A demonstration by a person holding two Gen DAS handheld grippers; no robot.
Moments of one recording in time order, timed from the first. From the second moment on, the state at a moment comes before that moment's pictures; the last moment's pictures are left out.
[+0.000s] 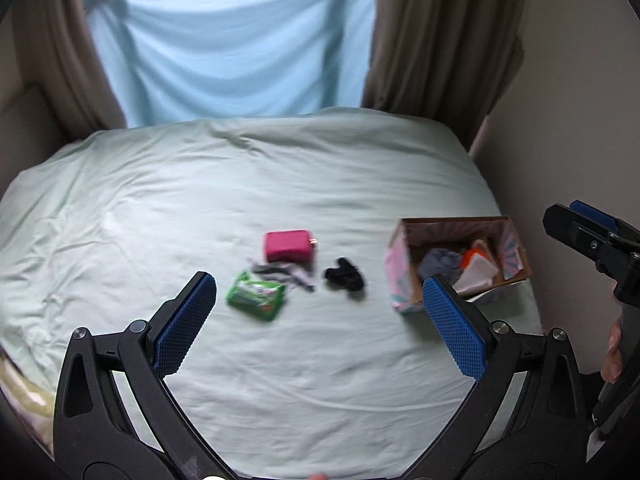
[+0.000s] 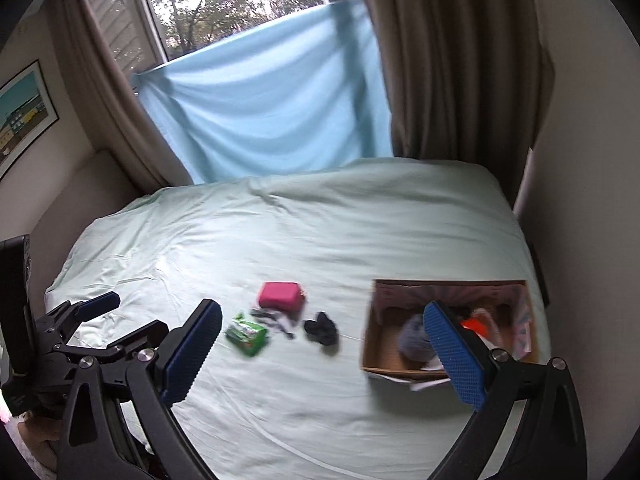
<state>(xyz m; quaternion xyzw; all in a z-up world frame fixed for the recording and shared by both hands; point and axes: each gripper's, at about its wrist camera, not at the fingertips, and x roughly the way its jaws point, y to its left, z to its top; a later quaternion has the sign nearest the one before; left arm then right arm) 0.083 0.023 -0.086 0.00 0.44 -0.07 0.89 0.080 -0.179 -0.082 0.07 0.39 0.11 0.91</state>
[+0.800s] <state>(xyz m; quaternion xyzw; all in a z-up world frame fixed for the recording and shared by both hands) 0.162 0.211 -0.196 -0.10 0.56 -0.04 0.82 0.147 -0.016 -0.156 0.08 0.45 0.08 0.88</state>
